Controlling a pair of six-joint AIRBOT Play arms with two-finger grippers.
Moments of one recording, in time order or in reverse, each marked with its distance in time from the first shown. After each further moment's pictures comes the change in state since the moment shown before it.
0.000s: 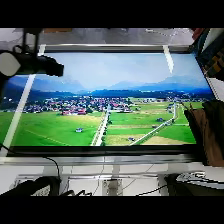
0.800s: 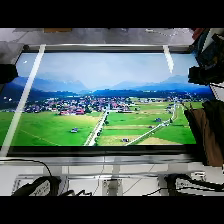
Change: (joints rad) left arm 0.389 0.099 -0.004 -0.177 -0.234 -0.015; right arm 0.804 0.002 0.000 0.136 -0.003 -0.443
